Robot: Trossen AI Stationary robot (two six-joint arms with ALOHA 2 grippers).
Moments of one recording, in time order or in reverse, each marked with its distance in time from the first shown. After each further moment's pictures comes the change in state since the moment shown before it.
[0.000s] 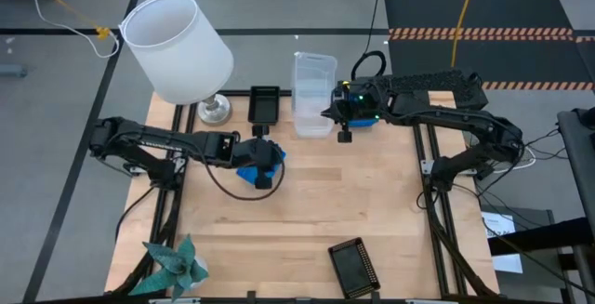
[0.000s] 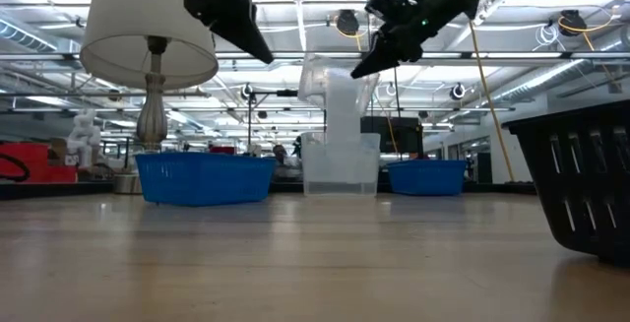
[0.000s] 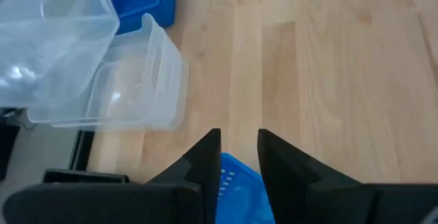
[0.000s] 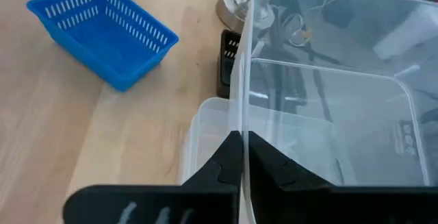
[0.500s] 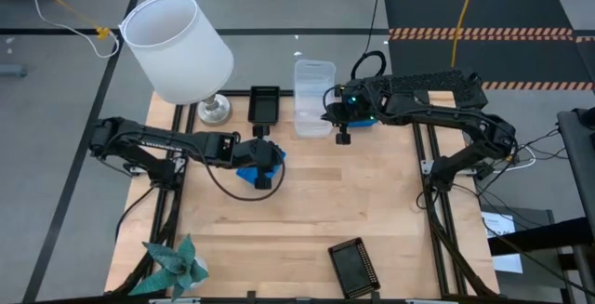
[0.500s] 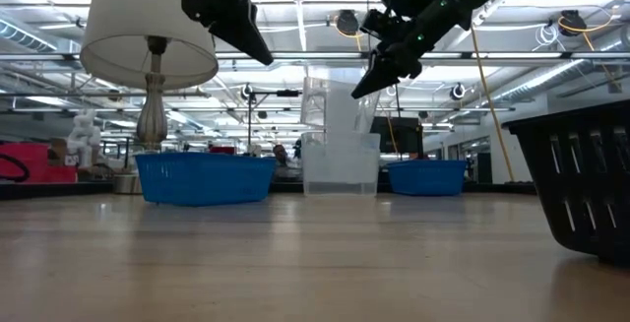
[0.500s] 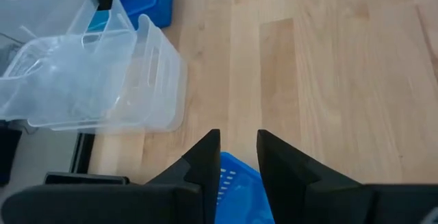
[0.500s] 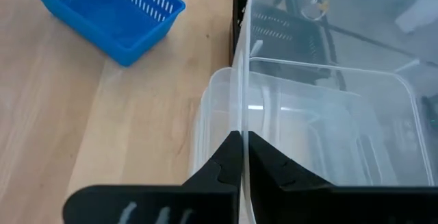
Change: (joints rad) left arm 0.001 0.001 0.000 -0.003 0.000 0.022; right arm -0.018 0.065 0.001 -0.031 0.000 0.021
